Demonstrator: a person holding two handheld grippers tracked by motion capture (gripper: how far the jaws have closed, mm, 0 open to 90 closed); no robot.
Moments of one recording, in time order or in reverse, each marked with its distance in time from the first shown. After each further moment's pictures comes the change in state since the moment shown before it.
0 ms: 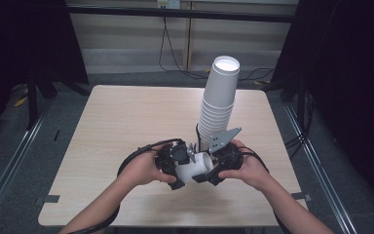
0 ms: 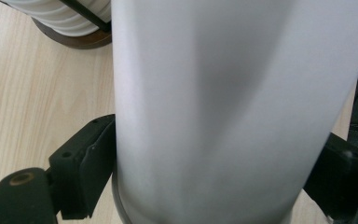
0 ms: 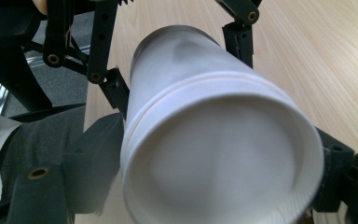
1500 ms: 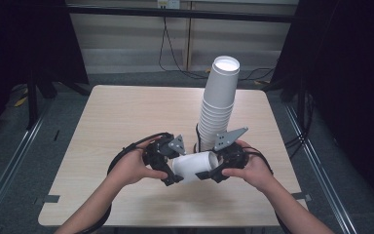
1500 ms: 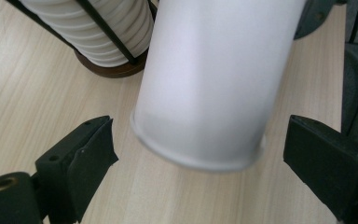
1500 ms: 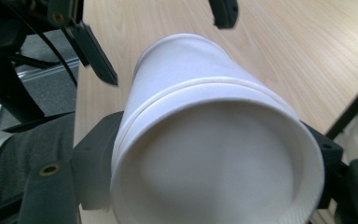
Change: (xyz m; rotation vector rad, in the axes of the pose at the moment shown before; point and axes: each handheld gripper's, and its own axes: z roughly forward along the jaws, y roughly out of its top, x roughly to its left) left arm 0.008 -0.028 -0.023 -0.235 0.018 -0.054; right arm -0.006 -0.012 -0.008 -0.031 -0.041 0.062
